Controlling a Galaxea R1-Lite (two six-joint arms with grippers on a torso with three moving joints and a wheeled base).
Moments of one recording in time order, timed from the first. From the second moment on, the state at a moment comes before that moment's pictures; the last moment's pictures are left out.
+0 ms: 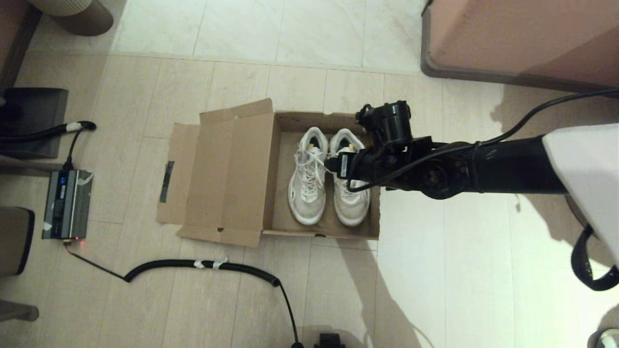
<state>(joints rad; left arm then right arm) 0.00 0.00 0.00 -0.02 0.00 0.01 0.58 2.17 -1.76 -0.07 -0.24 0.33</state>
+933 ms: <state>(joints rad) 0.00 0.00 0.00 -0.02 0.00 0.01 0.61 2.52 -1.96 -0.55 -0.53 0.11</state>
